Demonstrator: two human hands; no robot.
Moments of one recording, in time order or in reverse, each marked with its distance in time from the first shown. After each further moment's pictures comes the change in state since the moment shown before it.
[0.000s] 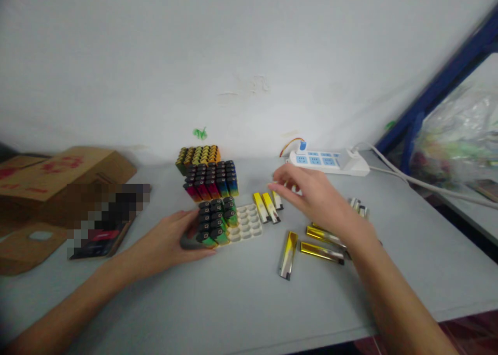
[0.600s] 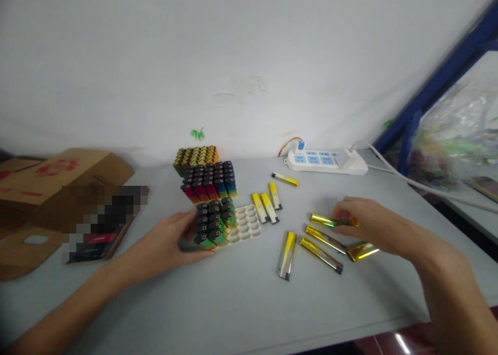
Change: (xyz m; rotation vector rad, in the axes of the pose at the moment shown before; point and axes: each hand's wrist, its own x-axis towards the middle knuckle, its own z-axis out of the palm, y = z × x) left_hand -0.001 0.000 0.000 0.023 0.001 -0.007; right_hand -0.072 0.076 -0.058 -0.250 -0.468 0.358
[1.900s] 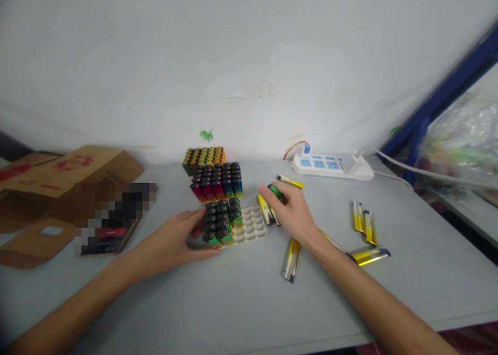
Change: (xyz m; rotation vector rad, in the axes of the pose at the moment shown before) left_hand 0.000 0.003 -0.001 -0.022 -0.001 0.014; right_hand 0.080 -0.142 0.063 0.829 0.470 -0.170
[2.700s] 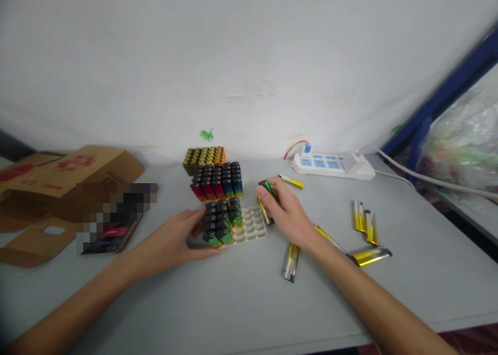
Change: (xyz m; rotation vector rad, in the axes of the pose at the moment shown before) left_hand 0.001 0.001 0.000 0.002 0.000 -0.001; right_hand -0.006 0.004 0.004 0.097 -0.143 -0.012
